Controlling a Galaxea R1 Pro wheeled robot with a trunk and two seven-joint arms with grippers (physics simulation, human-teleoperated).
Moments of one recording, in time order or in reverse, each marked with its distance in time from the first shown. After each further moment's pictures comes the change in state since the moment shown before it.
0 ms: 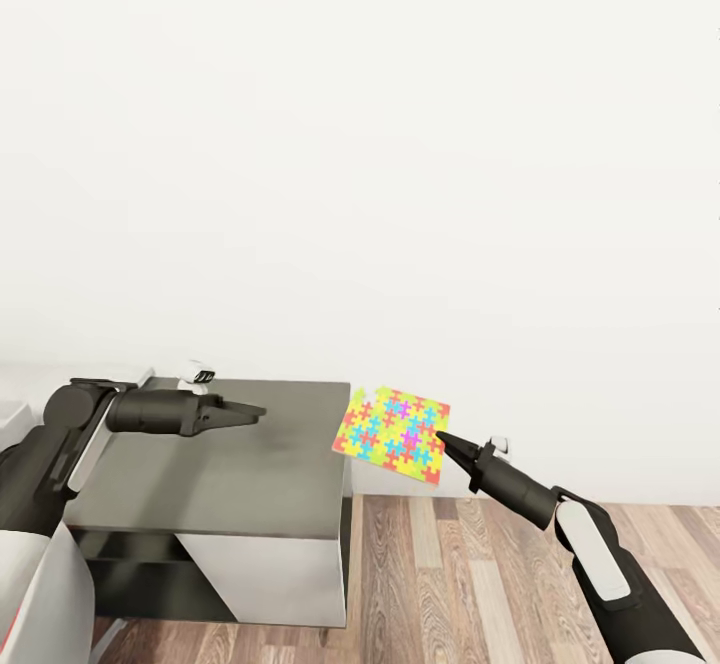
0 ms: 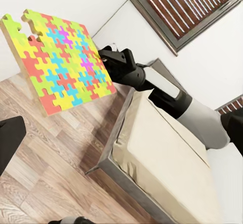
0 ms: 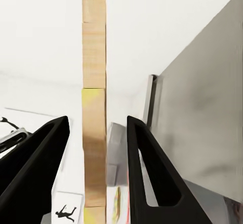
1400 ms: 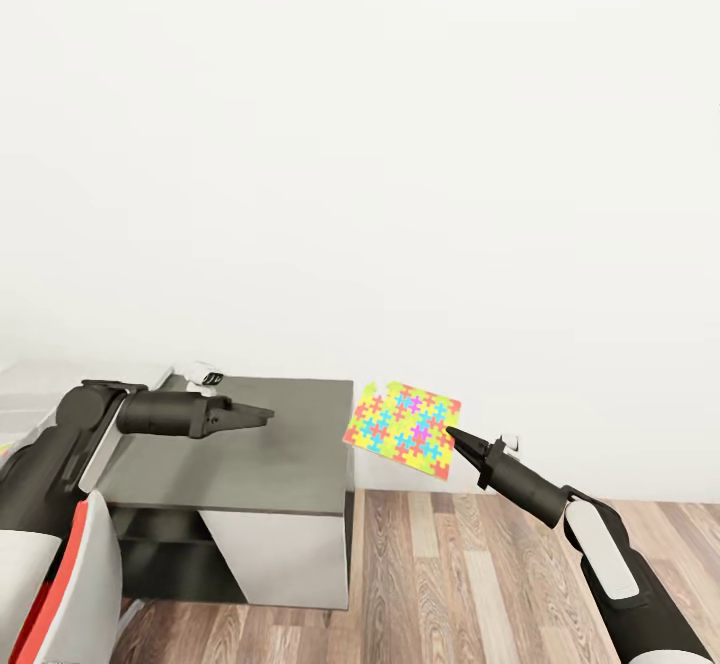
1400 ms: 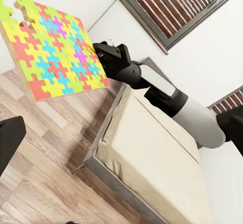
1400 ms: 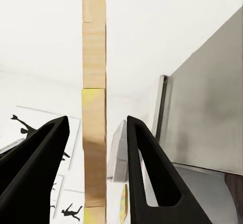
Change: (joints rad) left arm 0.002 -0.027 -0.010 0.001 -0.004 -0.001 0.000; right arm -0.001 -0.006 -0.043 -0.001 0.009 -0.008 0.007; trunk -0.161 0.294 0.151
